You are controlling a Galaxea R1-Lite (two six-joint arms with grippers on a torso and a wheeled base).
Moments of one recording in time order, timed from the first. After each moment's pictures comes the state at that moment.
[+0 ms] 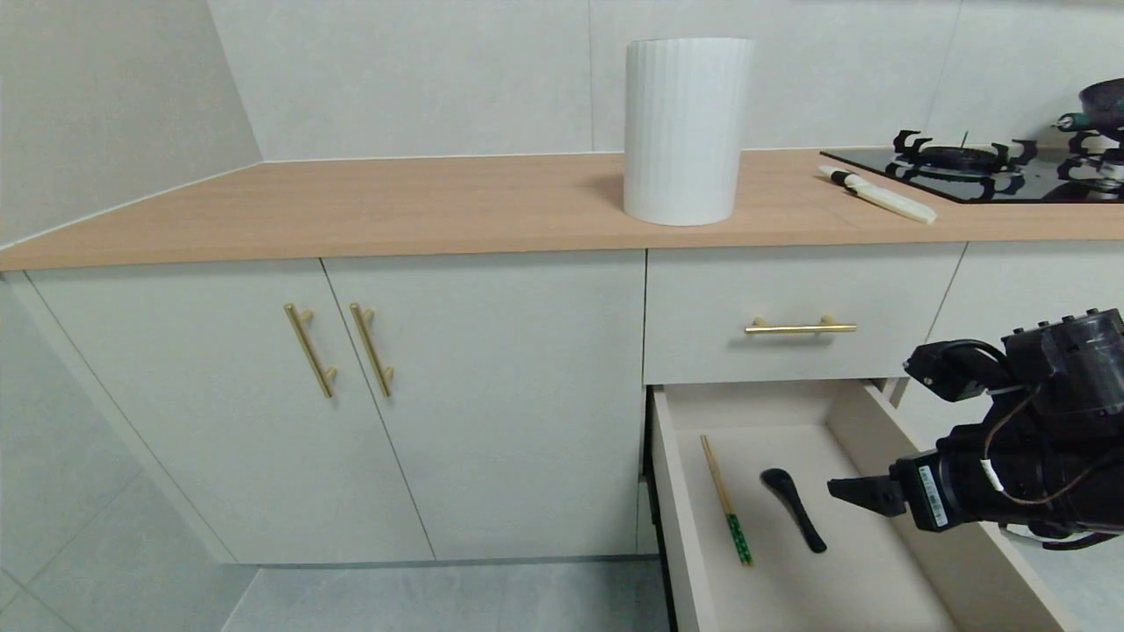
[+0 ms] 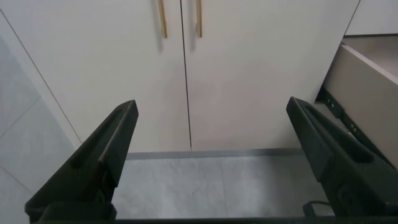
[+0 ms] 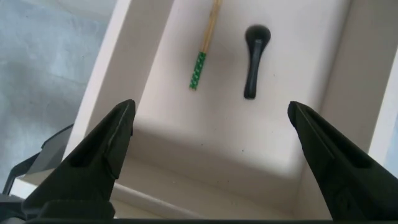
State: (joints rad) left arm 0.00 0.00 0.00 0.00 -0.01 0.00; right arm 0.34 1.48 -0.71 -0.04 0.03 0.05
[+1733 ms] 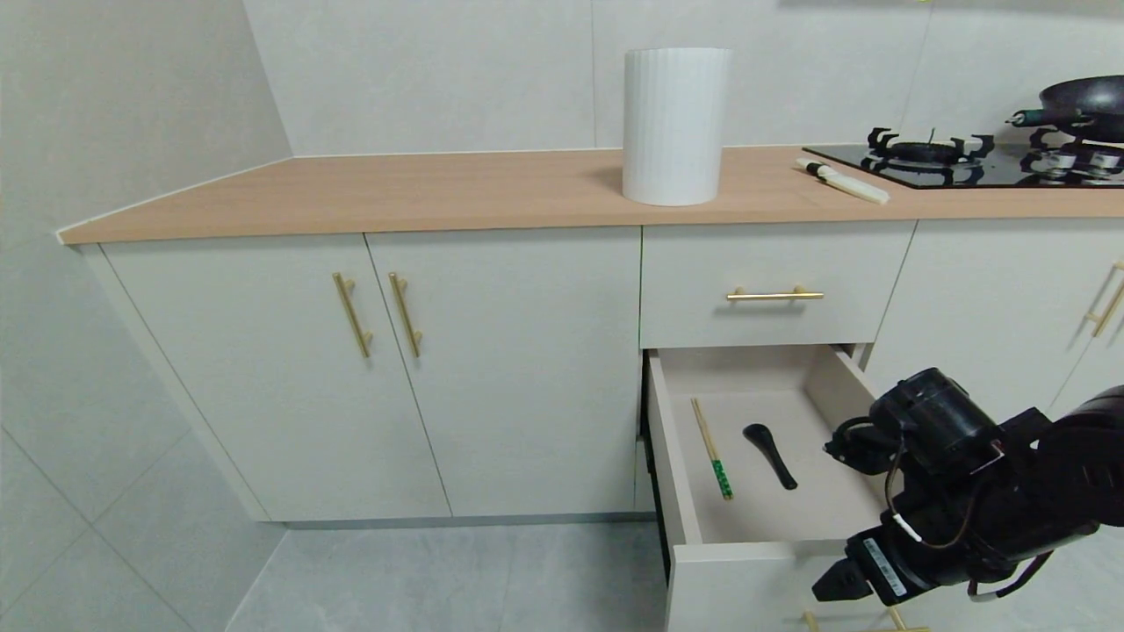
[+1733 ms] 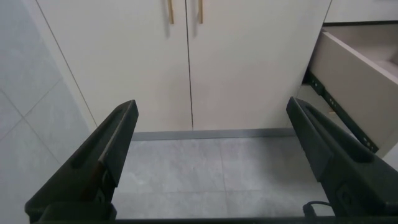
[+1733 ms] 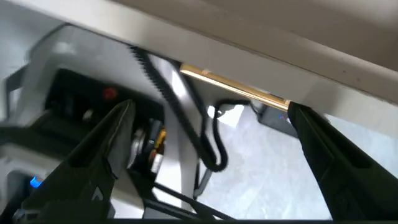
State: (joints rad) left arm 0.00 0.00 0.00 0.00 -0.01 0.00; right arm 0.41 1.74 -0.82 0.27 0.02 0.10
